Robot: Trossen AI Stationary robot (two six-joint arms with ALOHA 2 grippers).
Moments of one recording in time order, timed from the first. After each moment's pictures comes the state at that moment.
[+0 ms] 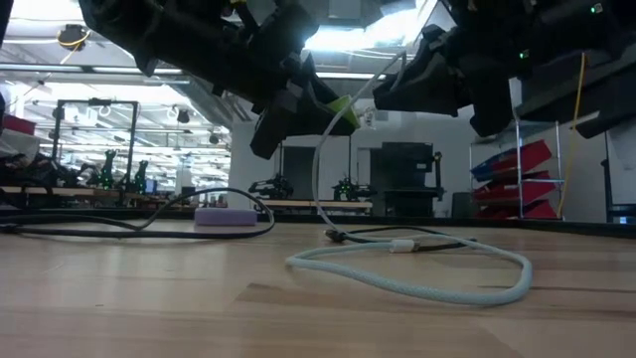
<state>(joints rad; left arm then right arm) -0.20 1.73 0.80 0.62 -0.61 0.70 0.30 1.48 0.58 0.54 0.54 -0.53</state>
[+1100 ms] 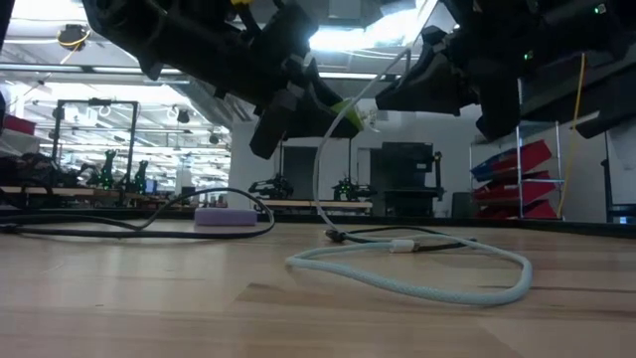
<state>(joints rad) -0.20 1.74 0.80 0.64 -0.52 0.70 0.30 1.47 0.58 0.52 0.51 -0.53</state>
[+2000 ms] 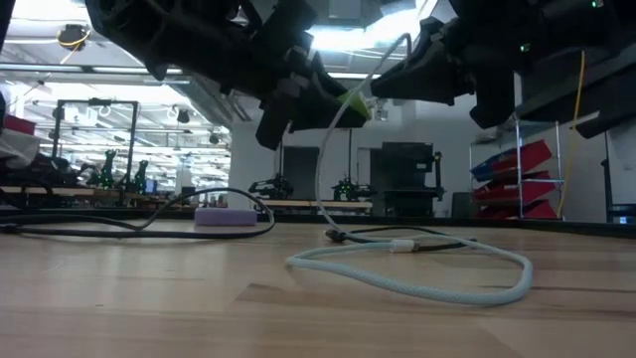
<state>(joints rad) -0.20 1.74 0.80 0.68 -0.46 0.69 0.30 1.48 0.60 0.57 0.47 -0.56</state>
